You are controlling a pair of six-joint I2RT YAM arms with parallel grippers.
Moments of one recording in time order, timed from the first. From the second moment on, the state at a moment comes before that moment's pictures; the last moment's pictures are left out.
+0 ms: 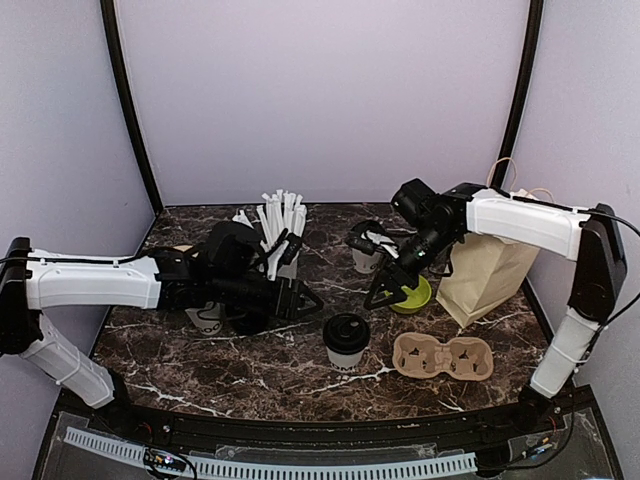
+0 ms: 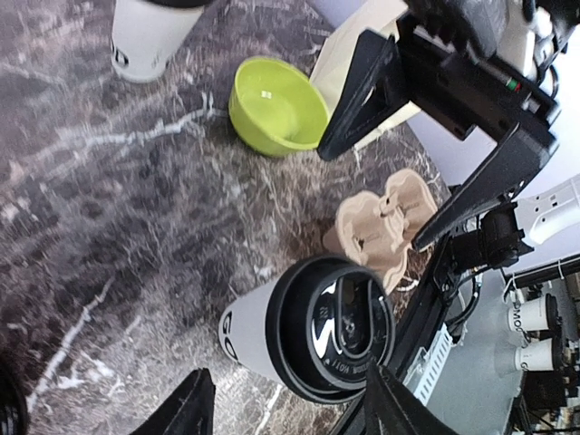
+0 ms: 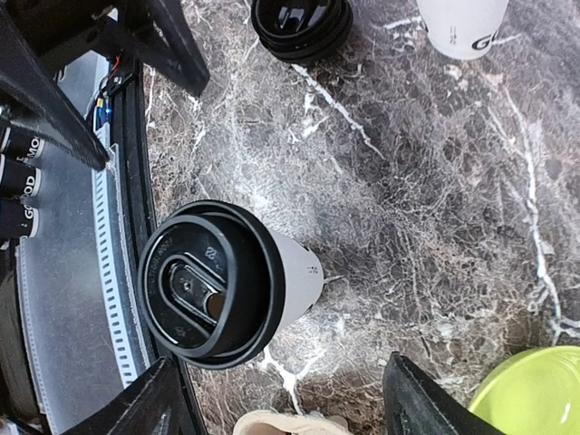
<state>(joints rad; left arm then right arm) -0.94 1.44 0.94 -0.12 0.25 -0.58 0.67 1.72 1.40 -0.94 -0.67 -0.39</state>
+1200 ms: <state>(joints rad) -0.86 1.25 1.00 -0.25 -0.23 -0.48 0.98 1.72 1.41 -0.89 -0.35 -0.71</state>
